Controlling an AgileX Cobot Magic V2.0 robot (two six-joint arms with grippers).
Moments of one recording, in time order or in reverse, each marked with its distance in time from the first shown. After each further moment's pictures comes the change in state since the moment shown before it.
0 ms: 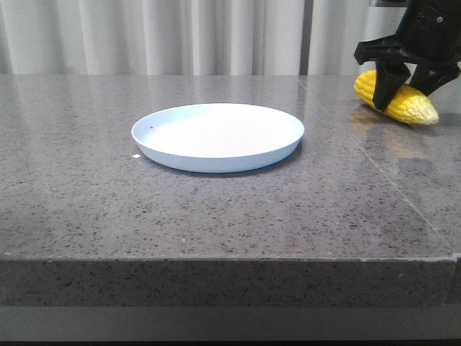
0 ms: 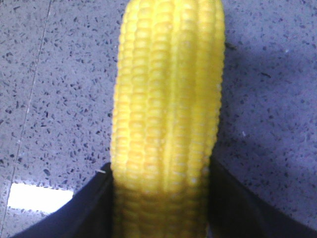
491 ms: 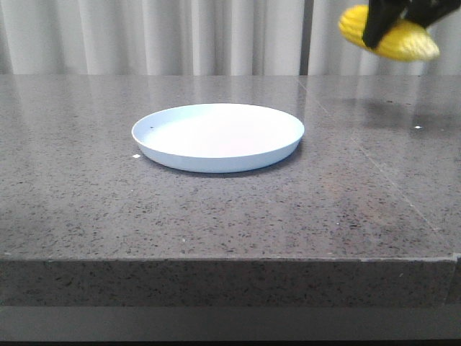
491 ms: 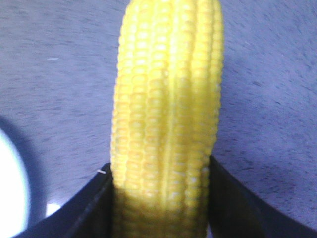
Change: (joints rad) left arm 0.000 0.000 0.000 0.000 0.000 0.000; right arm 0.122 -0.232 -0.002 -0.001 0.085 0.000
